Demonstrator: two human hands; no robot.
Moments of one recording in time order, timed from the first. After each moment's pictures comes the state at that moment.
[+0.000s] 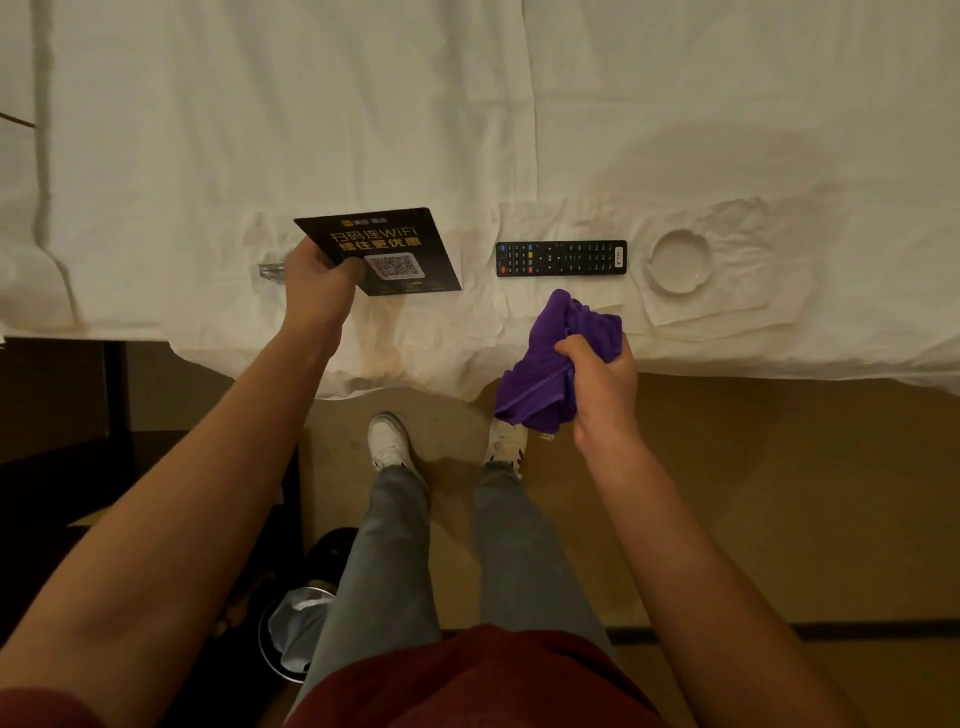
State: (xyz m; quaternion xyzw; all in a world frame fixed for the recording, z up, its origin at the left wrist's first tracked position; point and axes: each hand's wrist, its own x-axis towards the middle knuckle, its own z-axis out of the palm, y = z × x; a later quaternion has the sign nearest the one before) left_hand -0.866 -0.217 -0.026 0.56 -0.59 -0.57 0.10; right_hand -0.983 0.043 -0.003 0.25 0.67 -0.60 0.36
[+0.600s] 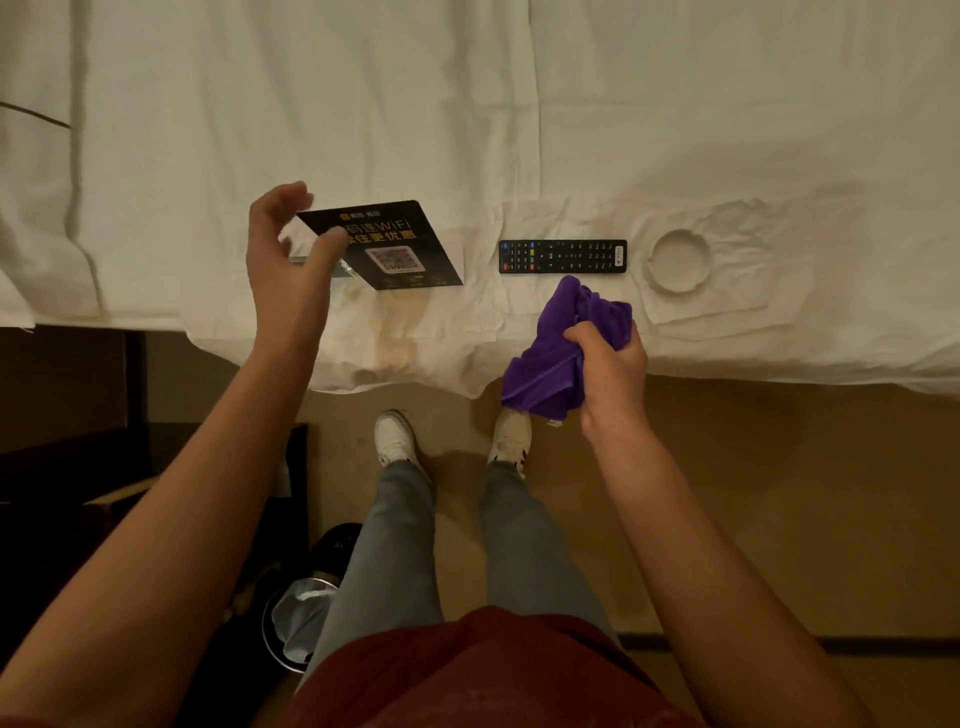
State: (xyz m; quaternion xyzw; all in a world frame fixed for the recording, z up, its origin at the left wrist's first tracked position) left_hand -0.850 -0.197 0.036 0.50 -0.68 -0.50 0.21; right_hand -0.994 0.050 0.004 0.24 0.66 -0.62 0.35
